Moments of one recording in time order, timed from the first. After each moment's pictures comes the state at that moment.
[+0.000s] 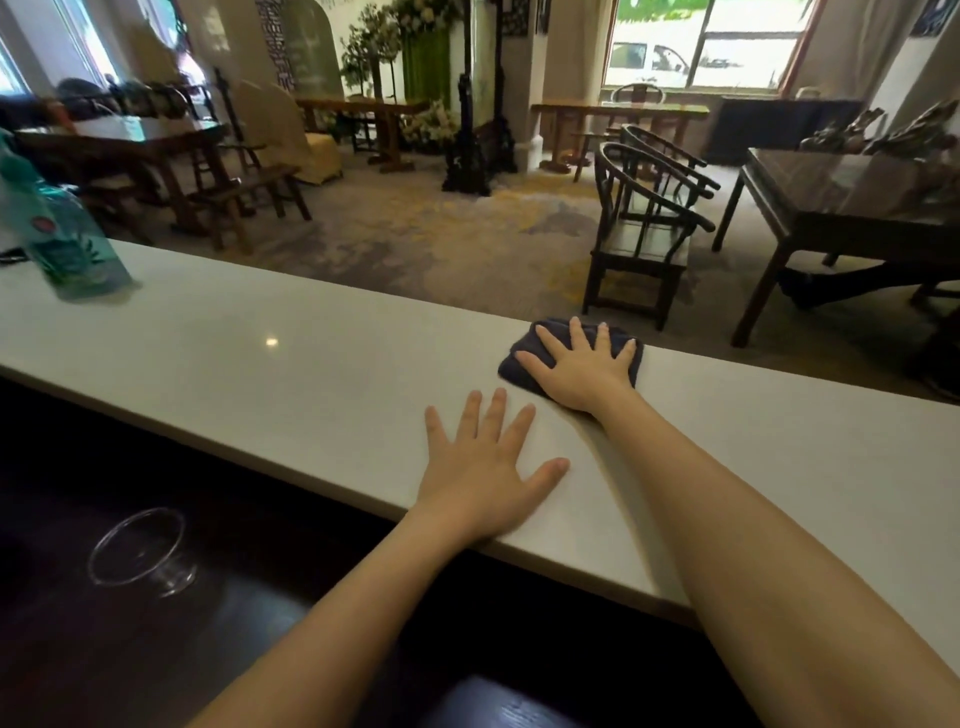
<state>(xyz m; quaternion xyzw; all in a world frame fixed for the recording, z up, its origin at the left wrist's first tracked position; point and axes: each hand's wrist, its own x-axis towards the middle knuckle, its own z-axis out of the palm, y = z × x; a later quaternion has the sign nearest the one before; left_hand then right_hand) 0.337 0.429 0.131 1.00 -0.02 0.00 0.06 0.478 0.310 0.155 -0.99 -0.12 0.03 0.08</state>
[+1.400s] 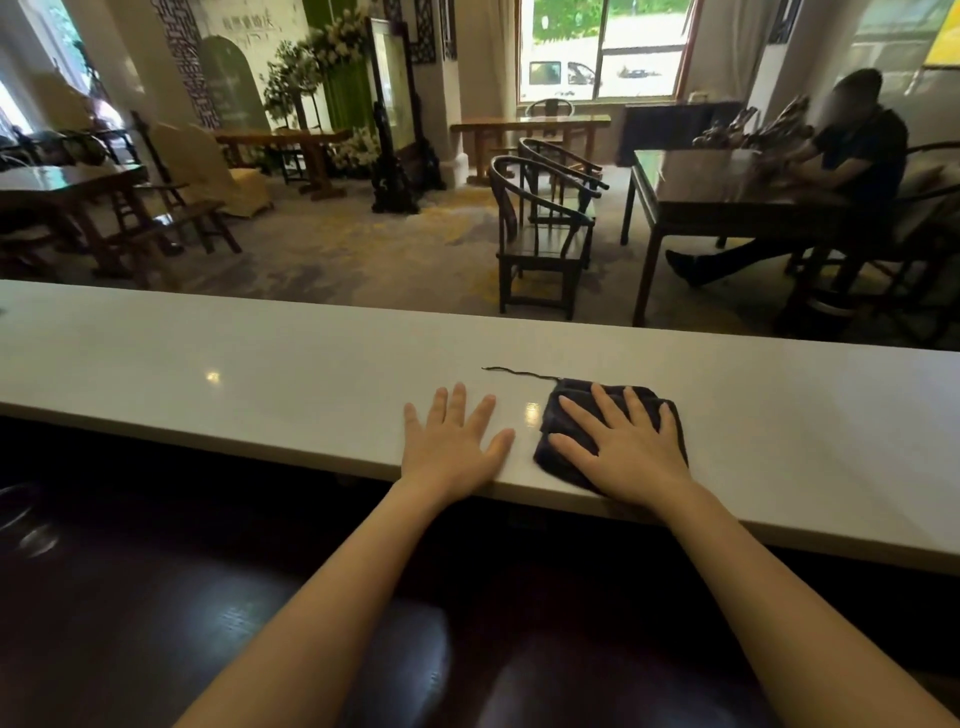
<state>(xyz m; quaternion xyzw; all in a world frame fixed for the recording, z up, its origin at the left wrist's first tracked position) 0.260 0.151 0.156 1.00 -0.03 -0.02 0.06 0.271 -0.057 0.150 -0.99 -0.10 0.03 0.08</state>
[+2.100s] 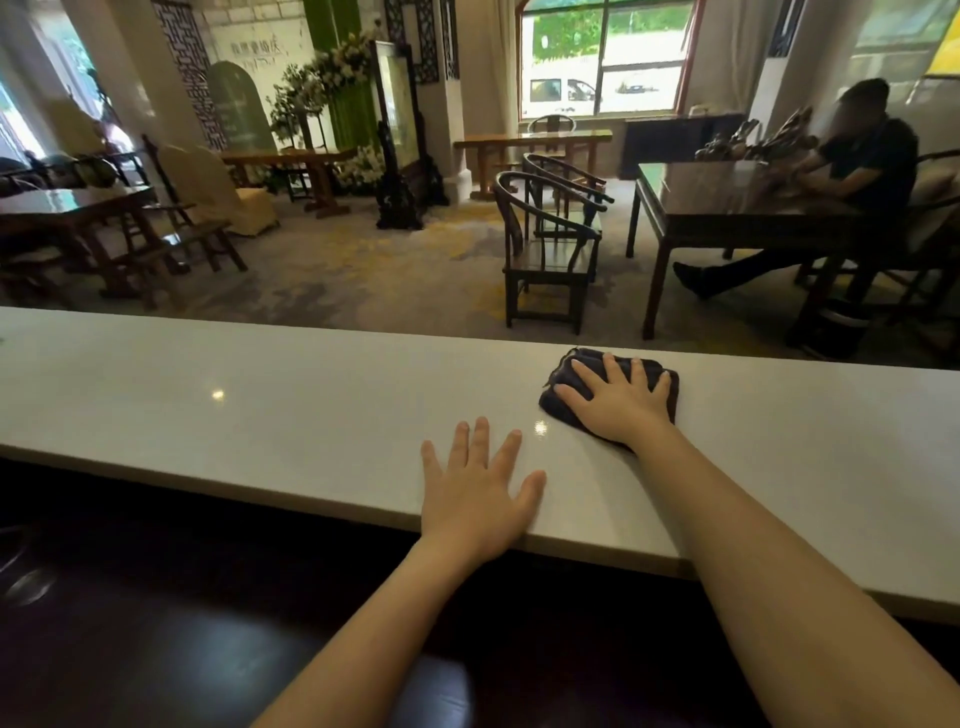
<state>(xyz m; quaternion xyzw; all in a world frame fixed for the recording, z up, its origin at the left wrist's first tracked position) 0.268 0.154 0.138 1.00 -0.04 0.02 0.07 0.379 -0.024 0.164 -0.99 -0.02 0.03 0.10</state>
